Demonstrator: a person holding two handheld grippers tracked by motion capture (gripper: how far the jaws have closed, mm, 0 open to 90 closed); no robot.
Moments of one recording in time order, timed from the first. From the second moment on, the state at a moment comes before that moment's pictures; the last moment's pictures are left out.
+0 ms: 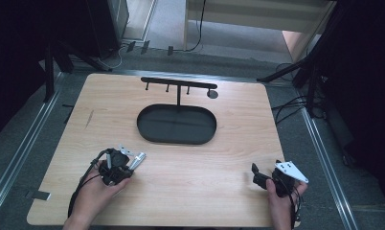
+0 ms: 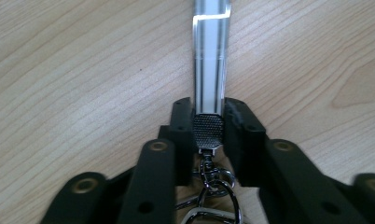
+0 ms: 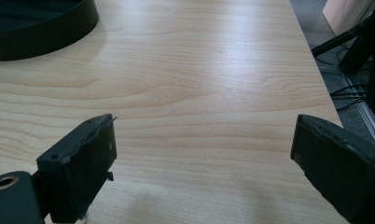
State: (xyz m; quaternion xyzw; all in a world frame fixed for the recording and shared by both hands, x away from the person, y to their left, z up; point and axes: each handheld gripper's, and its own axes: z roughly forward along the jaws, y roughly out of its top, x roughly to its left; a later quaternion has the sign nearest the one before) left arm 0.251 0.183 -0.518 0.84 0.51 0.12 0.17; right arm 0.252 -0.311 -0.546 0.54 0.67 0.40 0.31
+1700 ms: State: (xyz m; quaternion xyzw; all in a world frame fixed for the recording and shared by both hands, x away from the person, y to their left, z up) left arm 0.288 0.209 -0.461 0.66 0.43 0.22 0.57; right arm 0.253 -0.311 -0.546 0.55 0.67 0.40 0.31
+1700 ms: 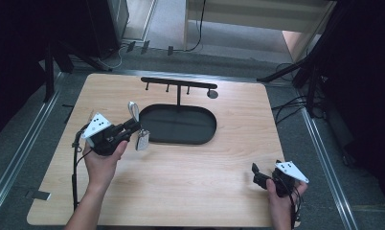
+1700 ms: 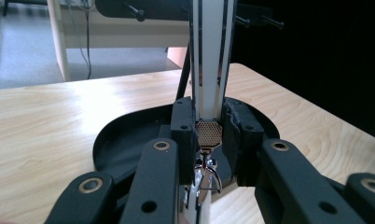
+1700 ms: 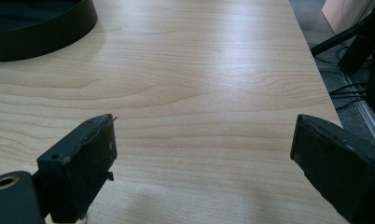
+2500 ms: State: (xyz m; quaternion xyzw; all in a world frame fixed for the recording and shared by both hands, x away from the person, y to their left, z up) left arm 0.355 0.193 -0.461 0.66 0.43 0.19 0.58; right arm 0.252 -0.311 -0.546 0.55 0.67 0.40 0.31
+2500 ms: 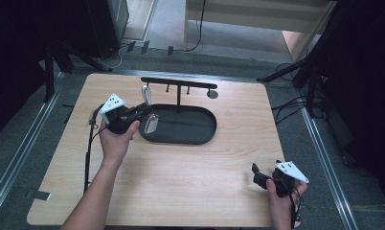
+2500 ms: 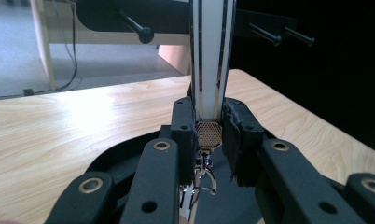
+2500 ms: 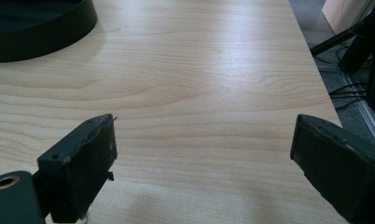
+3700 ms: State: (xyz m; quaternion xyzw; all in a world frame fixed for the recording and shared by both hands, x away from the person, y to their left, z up) left arm 0.397 0.205 -0.478 0.64 0.46 0.11 0.61; right arm 0.252 -0.311 -0.546 0.55 0.67 0.40 0.31
